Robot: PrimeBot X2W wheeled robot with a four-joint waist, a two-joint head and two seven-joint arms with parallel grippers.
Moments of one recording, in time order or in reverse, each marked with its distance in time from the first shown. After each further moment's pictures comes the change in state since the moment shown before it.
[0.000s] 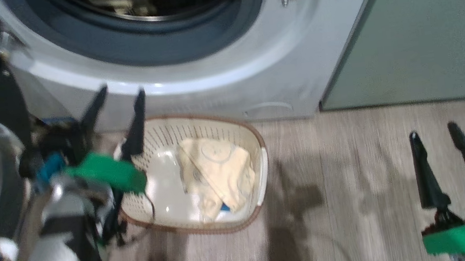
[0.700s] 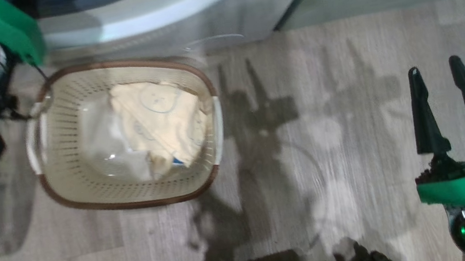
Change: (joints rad) left arm -0.570 0.217 -0.004 0.244 0.086 -0.044 0.179; right arm -0.208 0.012 0.031 -0.017 0.064 0.000 0.000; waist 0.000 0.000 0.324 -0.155
